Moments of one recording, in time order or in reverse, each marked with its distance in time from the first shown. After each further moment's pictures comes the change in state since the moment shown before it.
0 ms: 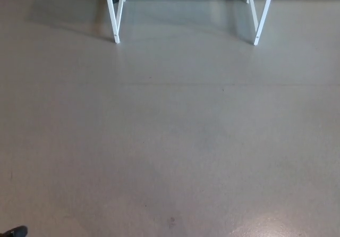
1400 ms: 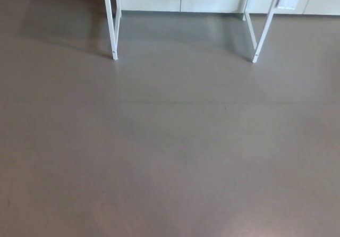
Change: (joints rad) left_arm 0.106 0.011 -0.041 0.021 -0.055 -0.070 -0.066; right_arm 0.109 -0.003 0.005 0.068 0.046 -0.142 0.054
